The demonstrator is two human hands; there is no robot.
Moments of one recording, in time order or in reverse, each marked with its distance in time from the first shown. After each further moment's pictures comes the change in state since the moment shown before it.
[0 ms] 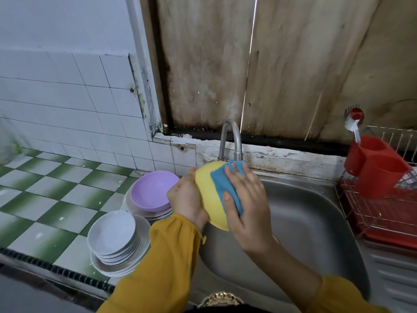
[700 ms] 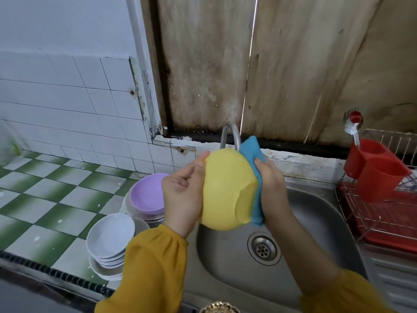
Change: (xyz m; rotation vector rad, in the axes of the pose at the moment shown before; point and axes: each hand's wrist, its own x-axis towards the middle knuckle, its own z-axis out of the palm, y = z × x) left_hand -0.022 0.020 -0.014 0.282 -0.423 0.571; right_hand 0.052 -0.012 -0.036 0.767 0.012 0.660
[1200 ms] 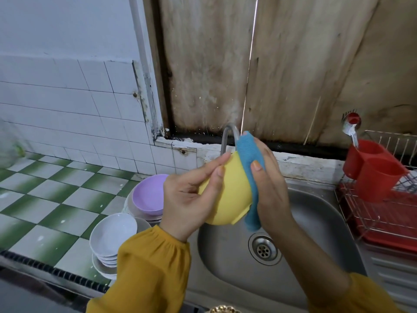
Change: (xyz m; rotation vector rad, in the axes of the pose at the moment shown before) left_hand -0.012 0.015 -0.009 0.226 -0.180 0.582; right_hand -0.021 -0.010 0.003 -0.159 -0.155 -0.424
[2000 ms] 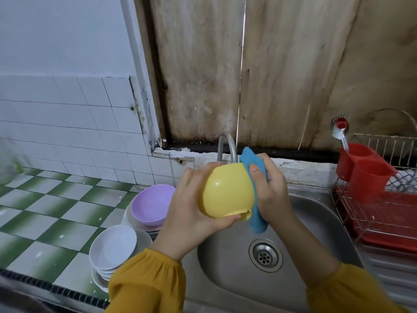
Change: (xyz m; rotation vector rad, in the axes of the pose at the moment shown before) left_hand -0.007 -0.015 -0.013 0.353 -0.365 -0.036; right_hand 0.012 0.016 -0.017 -0.130 0.111 0.056
